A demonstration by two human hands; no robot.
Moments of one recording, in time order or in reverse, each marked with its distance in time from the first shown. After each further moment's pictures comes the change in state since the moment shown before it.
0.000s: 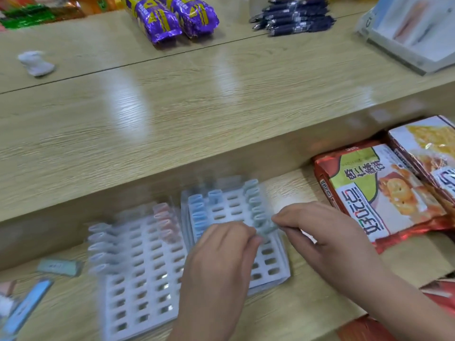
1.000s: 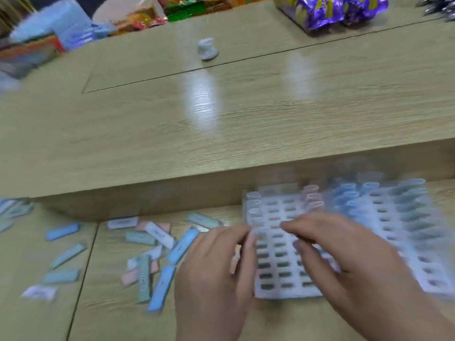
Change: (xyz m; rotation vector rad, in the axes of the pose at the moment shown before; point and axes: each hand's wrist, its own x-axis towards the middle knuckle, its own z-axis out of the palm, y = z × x) left_hand -0.075 -0.100 -0.152 0.178 0.271 -0.247; right_hand 0.052 -0.187 0.083 0.118 -0.108 -0.106
